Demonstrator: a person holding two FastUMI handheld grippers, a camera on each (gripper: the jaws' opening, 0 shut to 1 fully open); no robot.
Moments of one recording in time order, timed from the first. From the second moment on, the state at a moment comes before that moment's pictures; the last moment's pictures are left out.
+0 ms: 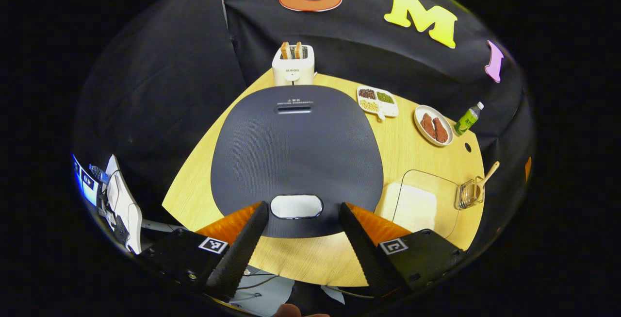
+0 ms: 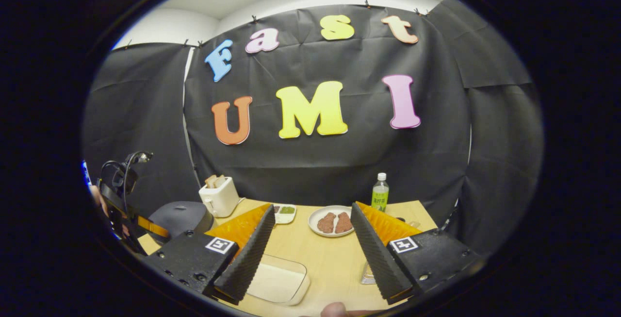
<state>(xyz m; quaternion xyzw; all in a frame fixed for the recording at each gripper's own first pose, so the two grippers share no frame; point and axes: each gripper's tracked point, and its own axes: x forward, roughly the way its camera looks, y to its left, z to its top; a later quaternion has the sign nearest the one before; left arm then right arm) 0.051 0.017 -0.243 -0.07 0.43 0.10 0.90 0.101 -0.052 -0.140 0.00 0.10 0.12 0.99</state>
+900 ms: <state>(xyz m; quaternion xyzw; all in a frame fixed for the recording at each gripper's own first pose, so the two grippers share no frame) -0.027 -0.019 -0.168 -0.05 0.20 0.01 0.98 -0.081 -0.053 -0.054 0.00 0.02 0.05 1.00</state>
